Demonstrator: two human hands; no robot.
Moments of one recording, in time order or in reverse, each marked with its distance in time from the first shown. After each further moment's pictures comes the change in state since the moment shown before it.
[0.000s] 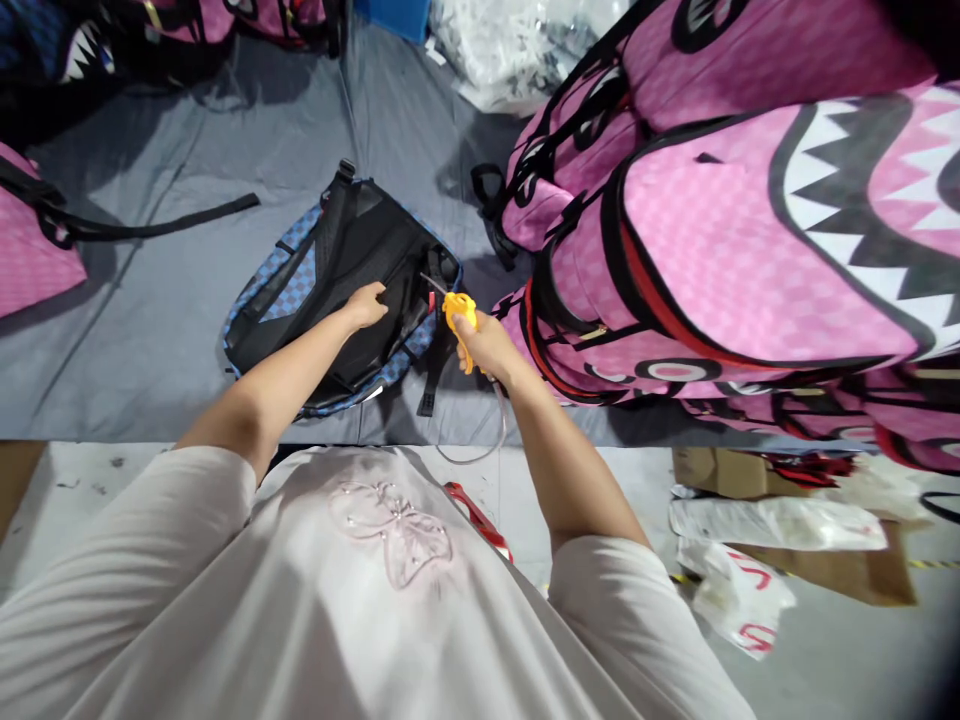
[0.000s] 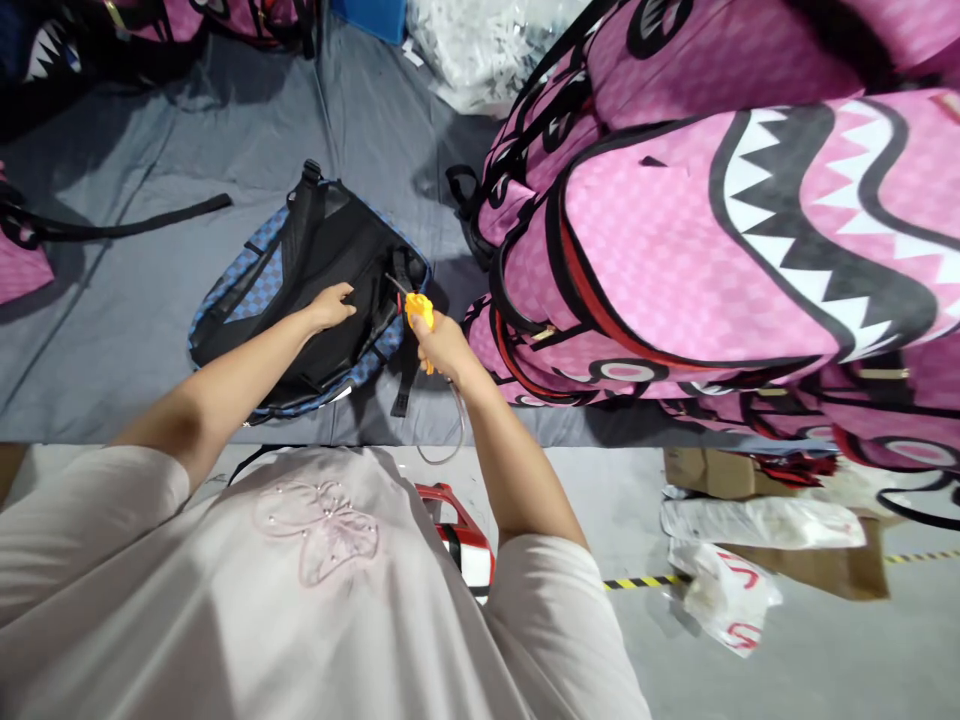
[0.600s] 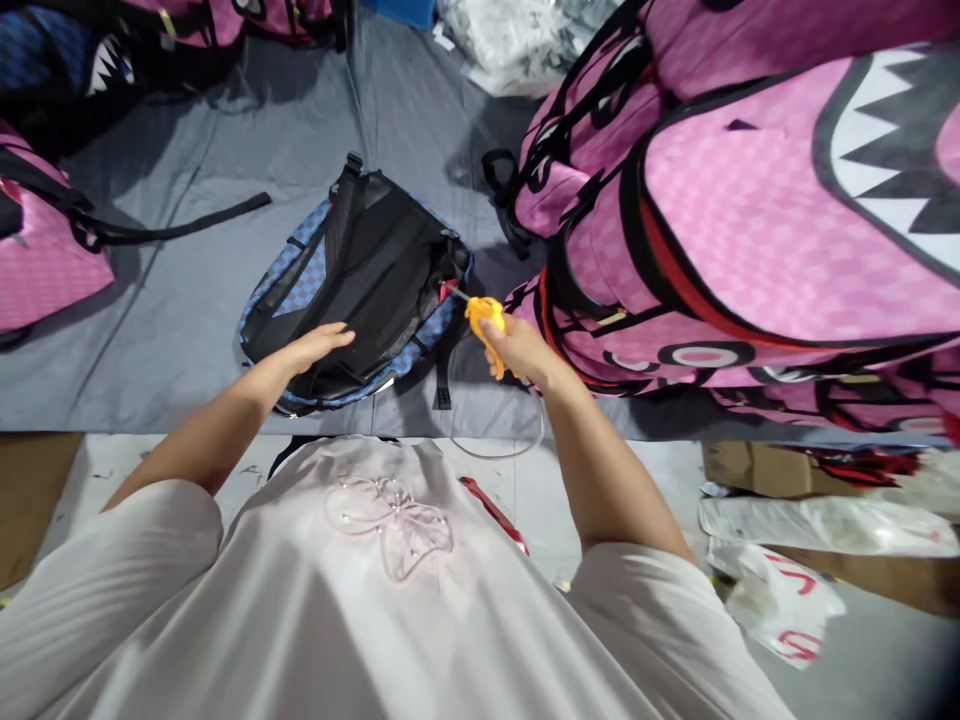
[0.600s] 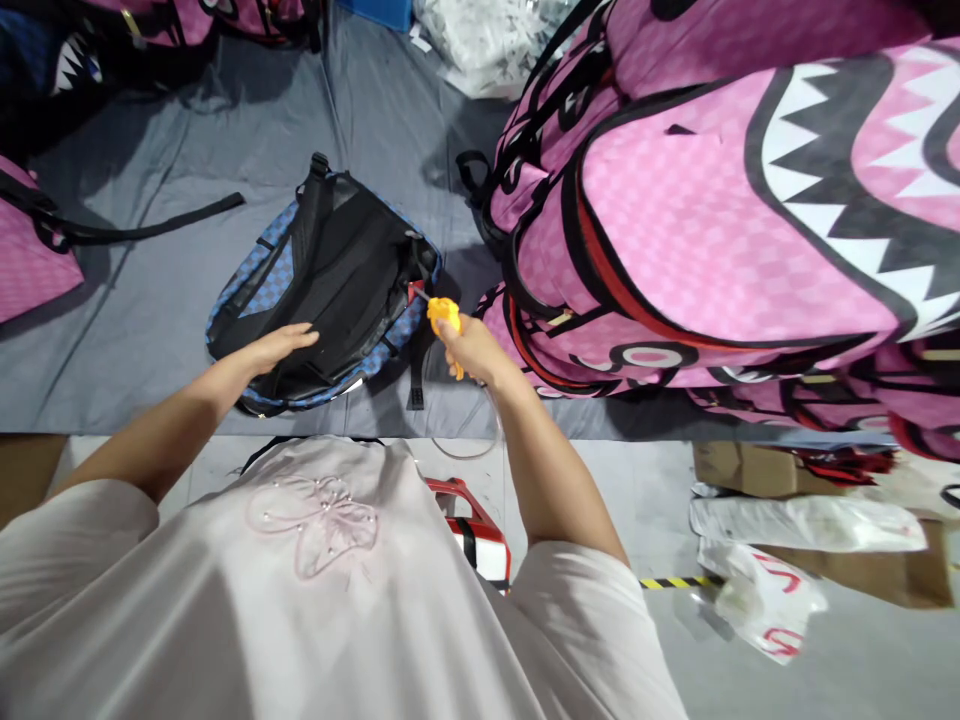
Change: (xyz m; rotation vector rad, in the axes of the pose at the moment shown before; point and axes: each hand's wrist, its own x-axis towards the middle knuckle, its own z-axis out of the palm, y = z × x) left_hand -0.102 -0.074 -0.049 -0.443 -0.103 -0.275; right_hand -0.023 0.017 -0.014 -0.016 -0.030 0.026
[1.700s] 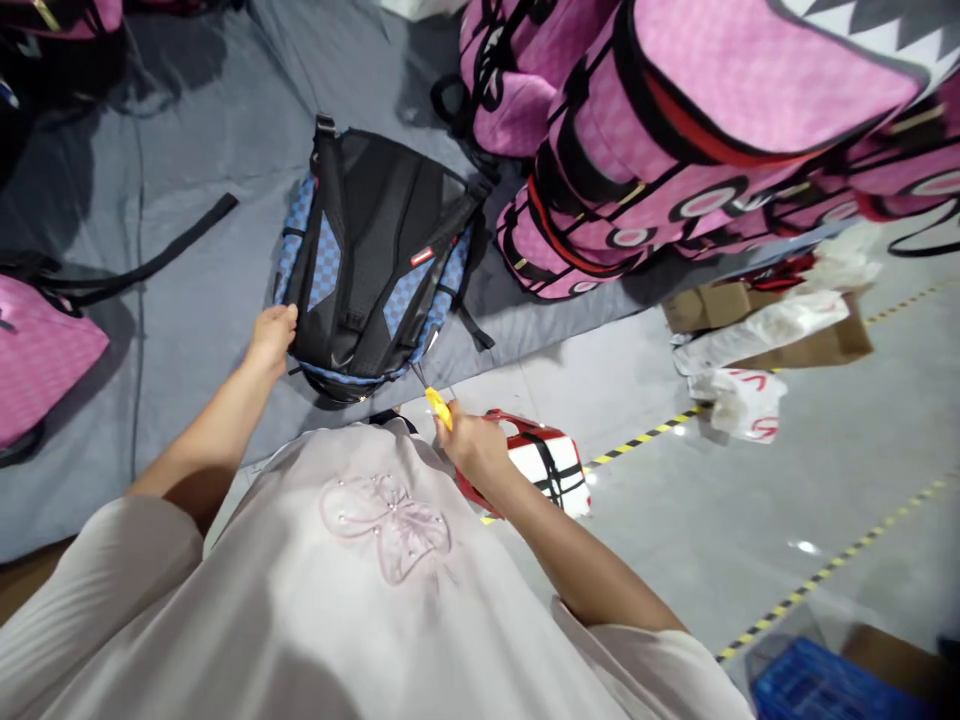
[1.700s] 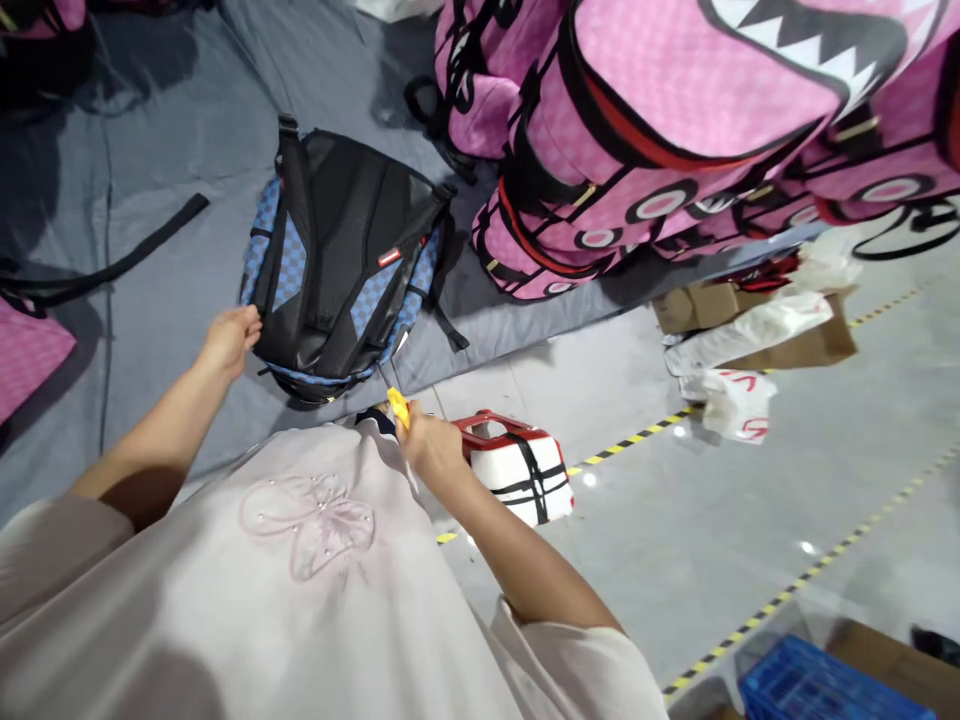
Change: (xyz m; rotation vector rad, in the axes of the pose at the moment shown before) left_hand -0.011 -0.019 -0.132 -0.183 0.260 0.161; right_hand -0.156 -0.059 0.267 -0.738 0.117 0.335
